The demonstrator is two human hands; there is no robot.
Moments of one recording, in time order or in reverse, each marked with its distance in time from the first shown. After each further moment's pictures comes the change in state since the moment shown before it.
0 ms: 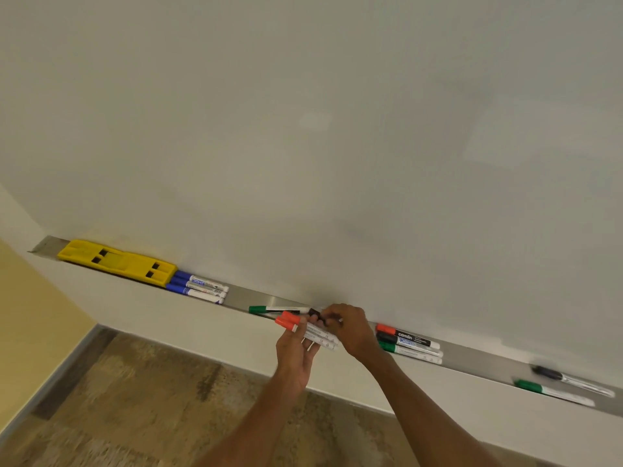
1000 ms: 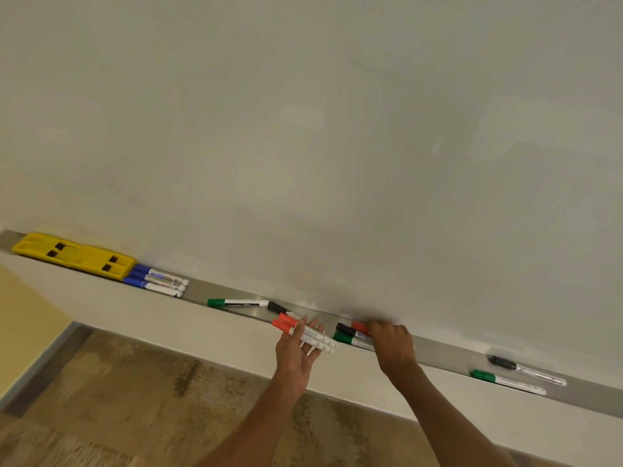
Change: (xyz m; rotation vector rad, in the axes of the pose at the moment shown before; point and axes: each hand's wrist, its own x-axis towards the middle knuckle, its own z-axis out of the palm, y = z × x) left_hand -0.011 -0.077 0.044 -0.026 -0.015 -0.072; right_hand -0.055 0.116 -0.086 -0.837 -0.037 0.125
